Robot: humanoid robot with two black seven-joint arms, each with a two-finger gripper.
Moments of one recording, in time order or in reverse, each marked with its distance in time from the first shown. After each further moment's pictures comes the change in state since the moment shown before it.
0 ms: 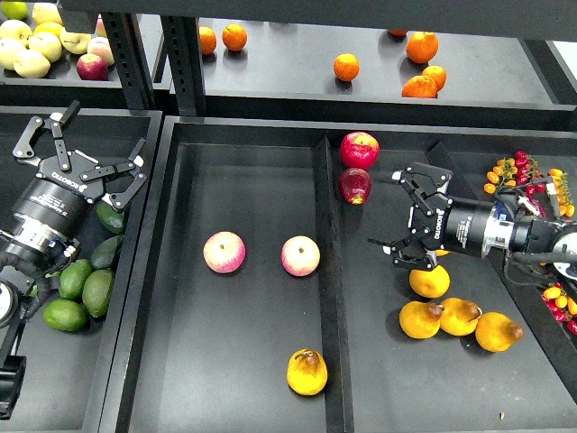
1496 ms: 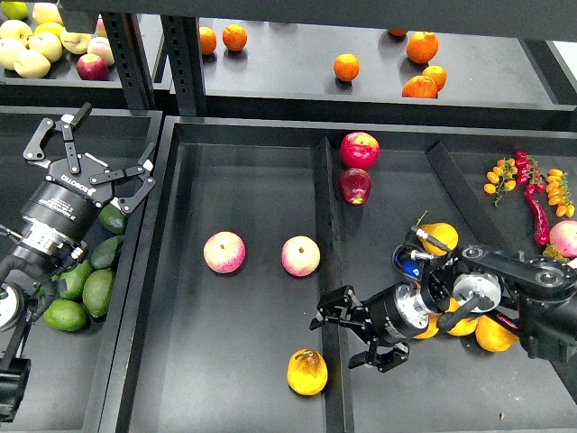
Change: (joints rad) left arm 0.002 0.000 0.029 0.011 0.001 -0.026 0.001; right arm 0.155 0.212 -0.668 -0.121 -0.252 0.000 0.000
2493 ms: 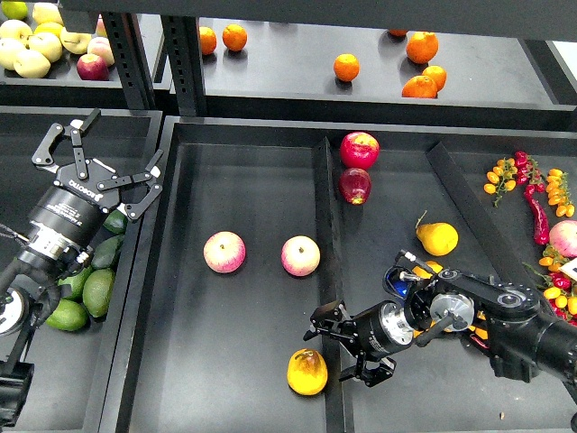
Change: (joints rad) left arm 0.015 0.000 0.024 -0.001 0.000 -0.020 0.000; right arm -0.040 0.116 0.077 -0.166 -0.006 0.000 0.000
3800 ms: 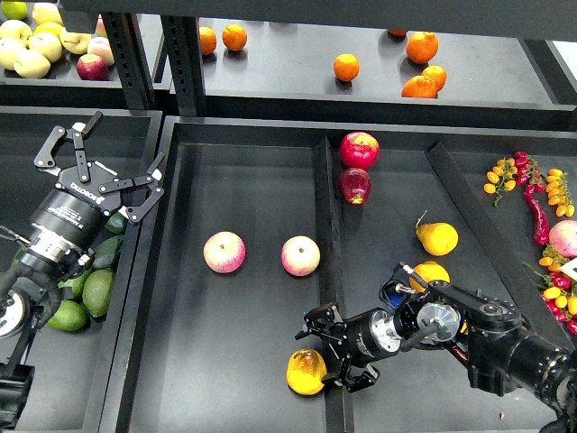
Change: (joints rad) left arm 0.000 0.000 0.006 0.001 0.000 -0.001 0.000; right arm -0.073 0.111 0.080 -0.170 0.074 0.000 0.000
